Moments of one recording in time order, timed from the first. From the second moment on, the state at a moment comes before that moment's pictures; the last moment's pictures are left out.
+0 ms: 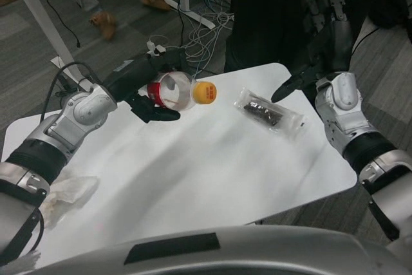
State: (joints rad) left arm -0.69 0.32 -0.45 0.66 0.24 -0.70 -0.10; right arm -0.42 -0.63 0.32 0.53 0.74 -0.76 -0.15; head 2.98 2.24
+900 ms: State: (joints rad) left arm -0.58 0.07 -0.02 0.87 -0.25 -0.79 -0.04; right arm -0.54 -0.47 0.32 0.65 0.71 -0.70 -0.15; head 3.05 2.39
